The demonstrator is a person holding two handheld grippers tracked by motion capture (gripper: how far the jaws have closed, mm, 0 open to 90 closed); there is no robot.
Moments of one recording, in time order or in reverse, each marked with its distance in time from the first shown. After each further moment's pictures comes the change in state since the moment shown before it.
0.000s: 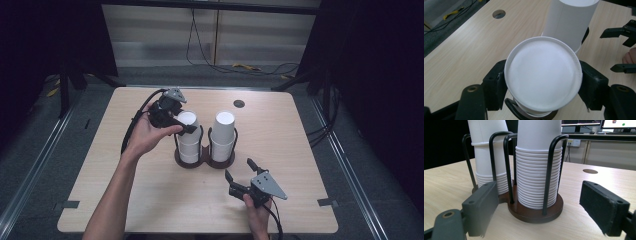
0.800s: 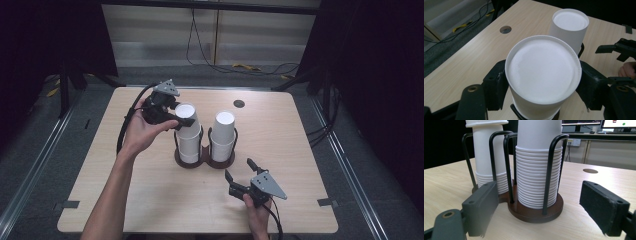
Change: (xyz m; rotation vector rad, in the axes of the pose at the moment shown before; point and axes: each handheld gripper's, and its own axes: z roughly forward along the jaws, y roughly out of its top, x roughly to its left) left arm -0.002 0.004 -0.023 -0.101 0.030 -0.013; right arm 0.000 0.000 0.000 0.001 -0.001 -0.002
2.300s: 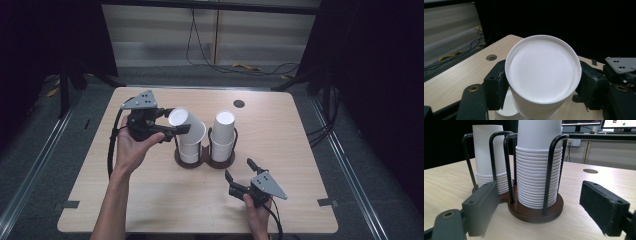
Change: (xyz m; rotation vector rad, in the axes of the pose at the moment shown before) left arm -0.032 -0.035 -0.035 -0.337 -0.085 -0.066; right arm 0.000 0.000 0.000 0.000 0.002 0.001
